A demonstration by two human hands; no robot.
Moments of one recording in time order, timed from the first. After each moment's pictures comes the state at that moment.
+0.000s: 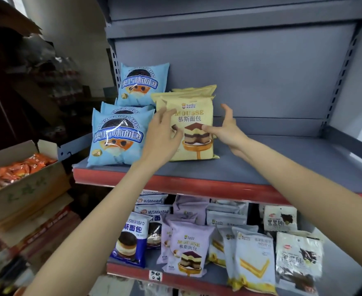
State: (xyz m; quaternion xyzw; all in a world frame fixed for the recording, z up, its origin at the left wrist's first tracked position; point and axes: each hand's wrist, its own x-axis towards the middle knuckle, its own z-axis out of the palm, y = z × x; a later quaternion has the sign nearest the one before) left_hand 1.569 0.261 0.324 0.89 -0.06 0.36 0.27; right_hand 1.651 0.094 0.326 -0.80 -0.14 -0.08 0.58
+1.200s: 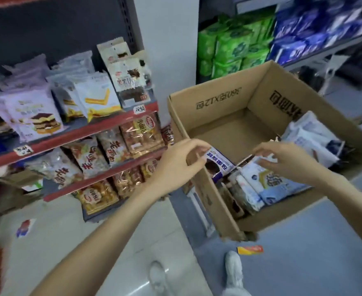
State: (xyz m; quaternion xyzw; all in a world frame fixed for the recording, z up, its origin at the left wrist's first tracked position) left_hand 1.202 -0.080 0.060 0.82 -0.38 -0.10 0.41; right_hand 1.098 -0.339 0.061 -0.98 0.05 0.06 0.18
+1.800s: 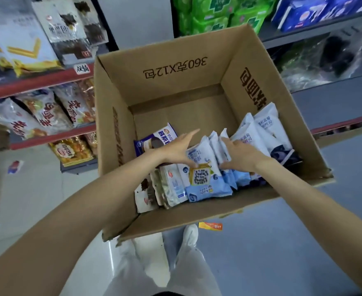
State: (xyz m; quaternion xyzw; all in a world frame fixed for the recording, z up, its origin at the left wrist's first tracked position) left_hand 1.211 -0.320 -0.076 0.84 -0.28 -0.40 0.24; right_hand 1.129 -0.520 -0.046 -0.94 0.01 0.32 0.13
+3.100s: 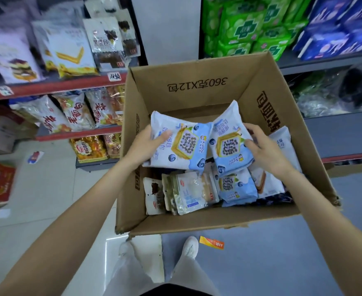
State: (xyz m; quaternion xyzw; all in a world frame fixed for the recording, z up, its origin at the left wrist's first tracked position) left_hand 1.197 -0.229 -0.008 0.83 -0.01 -0.16 0.54; right_hand 1.138 -0.532 -0.002 -0.89 0.06 0.09 0.44
